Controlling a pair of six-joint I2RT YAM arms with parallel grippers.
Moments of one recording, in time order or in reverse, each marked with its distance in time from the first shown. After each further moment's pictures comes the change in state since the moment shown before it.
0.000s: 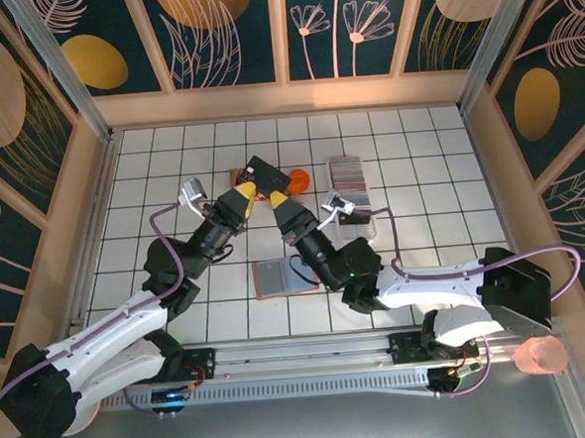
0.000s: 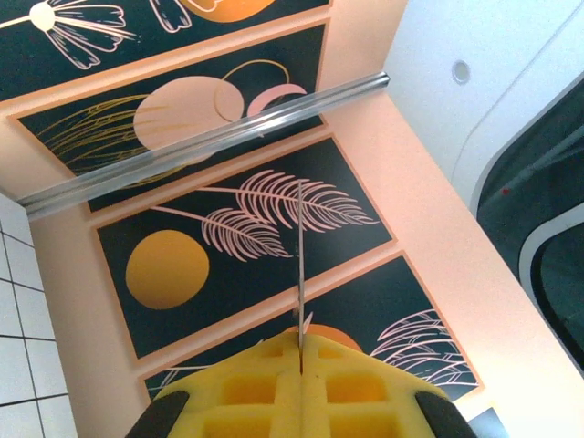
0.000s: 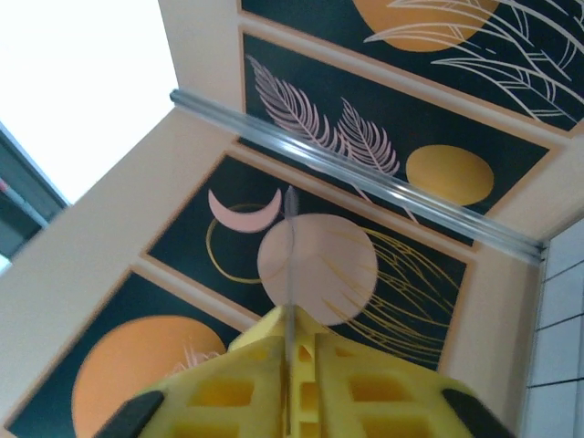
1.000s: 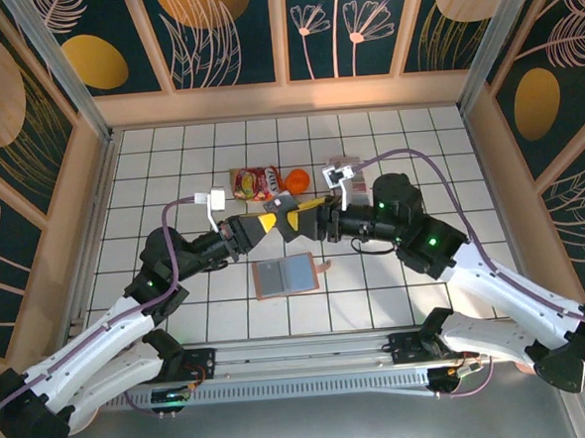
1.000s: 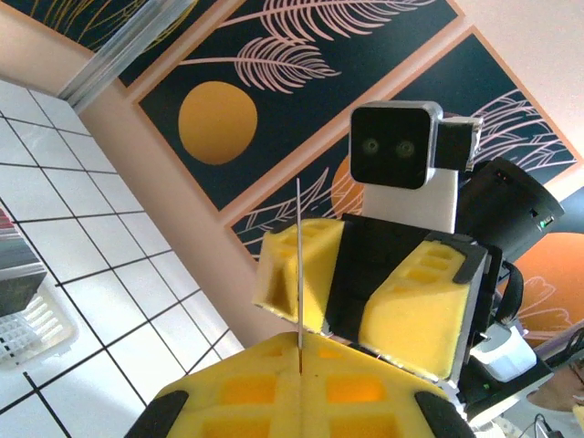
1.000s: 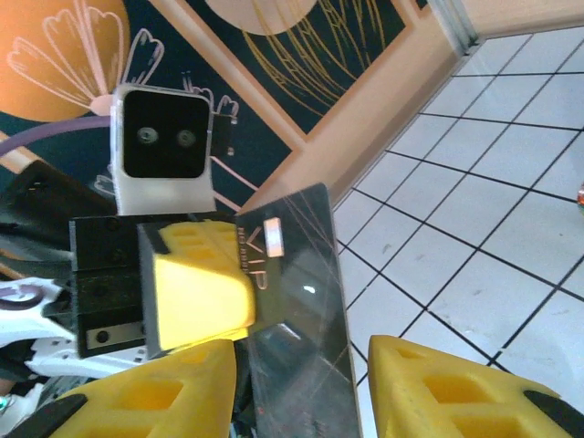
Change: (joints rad) left arm 0.000 -0.105 0.105 -0.470 0.368 0.376; right arm -0.410 -0.350 0.290 -1.221 -0.975 -0.380
